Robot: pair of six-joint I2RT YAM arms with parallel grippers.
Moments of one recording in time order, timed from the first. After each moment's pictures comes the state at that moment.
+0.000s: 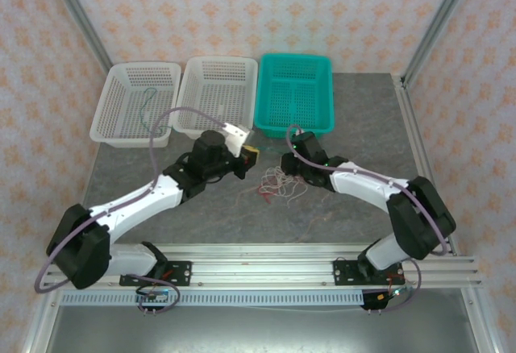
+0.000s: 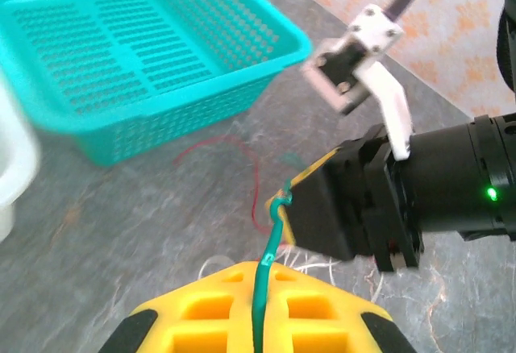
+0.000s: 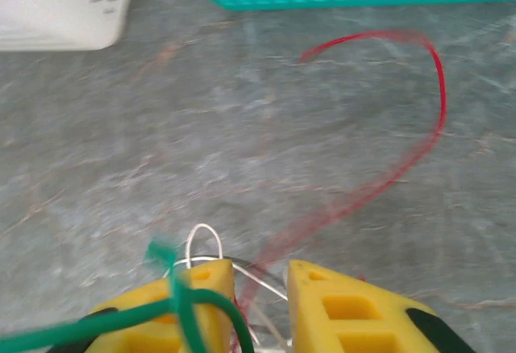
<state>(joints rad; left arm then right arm) -0.58 1.25 0.77 0.04 0.20 -0.23 0.58 1.51 0.82 -0.16 0.04 0.61</state>
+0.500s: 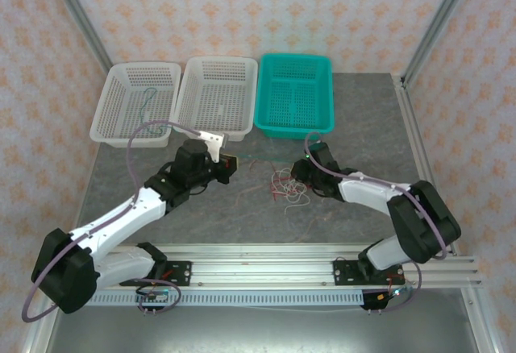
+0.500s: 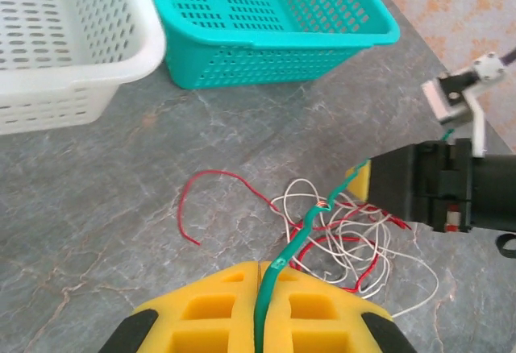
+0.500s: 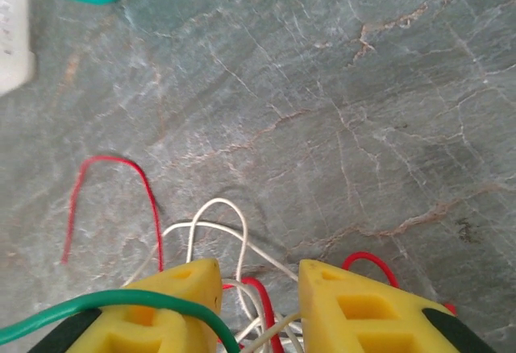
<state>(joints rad) -0.51 1.10 0.67 -0.10 0.13 -0.39 0.51 1.45 0.63 -0.04 -0.01 0.84</state>
